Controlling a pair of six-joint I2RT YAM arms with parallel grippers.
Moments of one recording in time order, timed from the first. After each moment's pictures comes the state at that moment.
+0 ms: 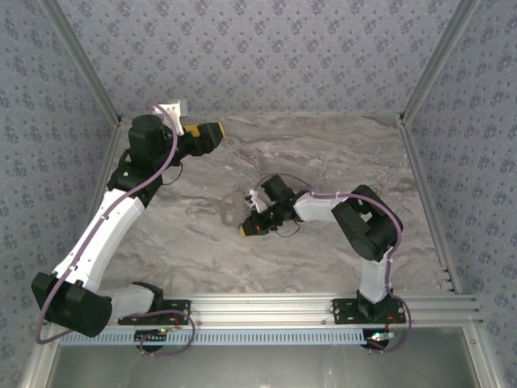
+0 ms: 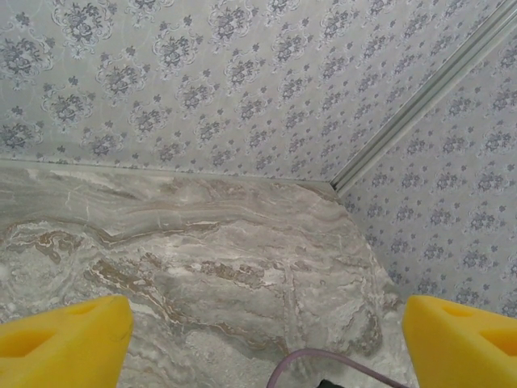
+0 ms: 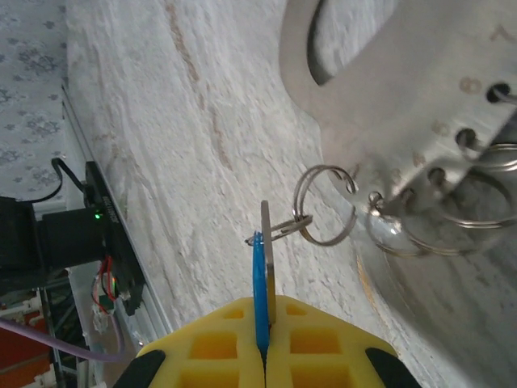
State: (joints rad) left arm -0.35 1.22 1.23 -0.24 0.29 -0.50; right arm 0.73 1.90 1.01 -0.11 -0.78 0.49
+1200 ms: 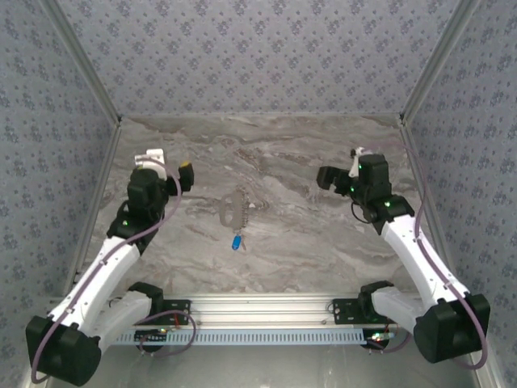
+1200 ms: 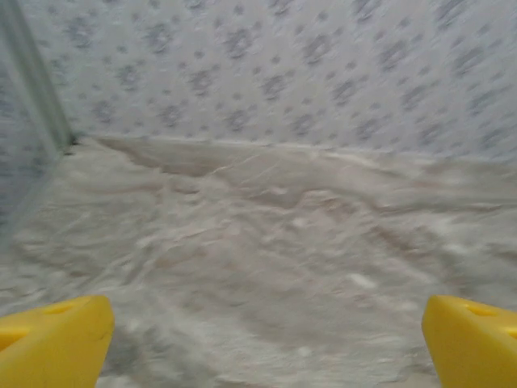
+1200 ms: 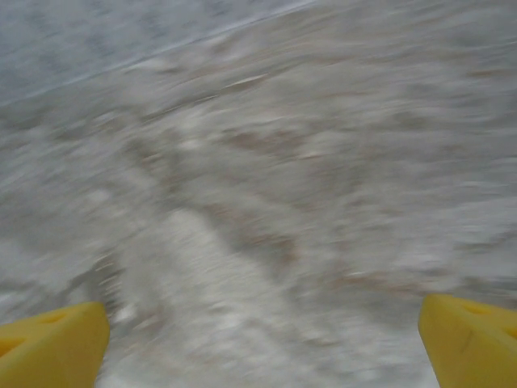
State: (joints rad) left arm -0.32 0.88 0.65 -0.08 -0.31 -0.16; right arm 0.21 1.04 0.81 -0.37 -0.01 0.37
